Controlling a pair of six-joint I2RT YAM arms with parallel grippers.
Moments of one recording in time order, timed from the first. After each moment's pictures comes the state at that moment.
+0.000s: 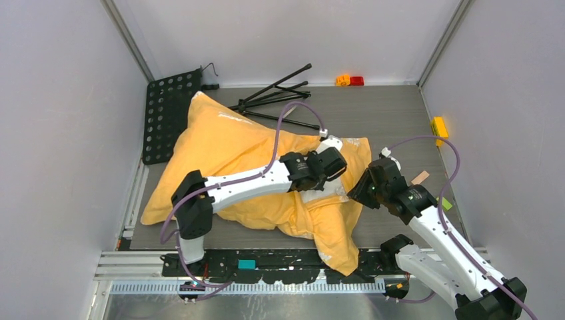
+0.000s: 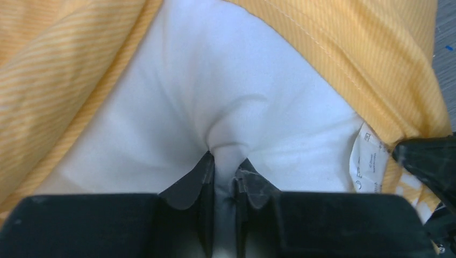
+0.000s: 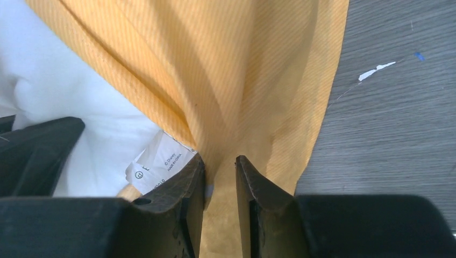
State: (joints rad) left arm -1.14 1.87 1.63 -0.75 -0.45 -0.49; right arm 0.45 0.77 0.68 -0.80 0.06 0.86
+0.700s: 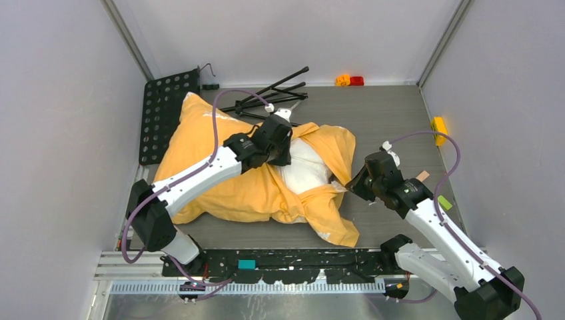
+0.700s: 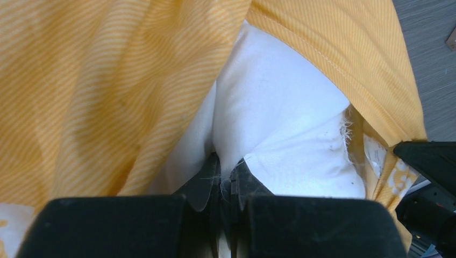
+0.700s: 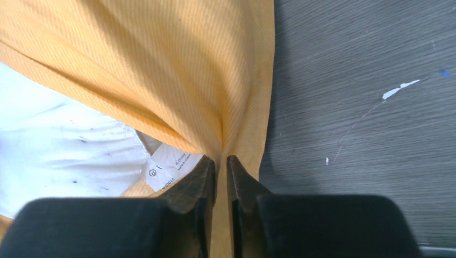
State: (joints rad) left arm -0.82 1.54 1.38 -0.63 -0.20 -0.53; right arm 0.45 0.84 0.70 -0.72 0.10 0.96
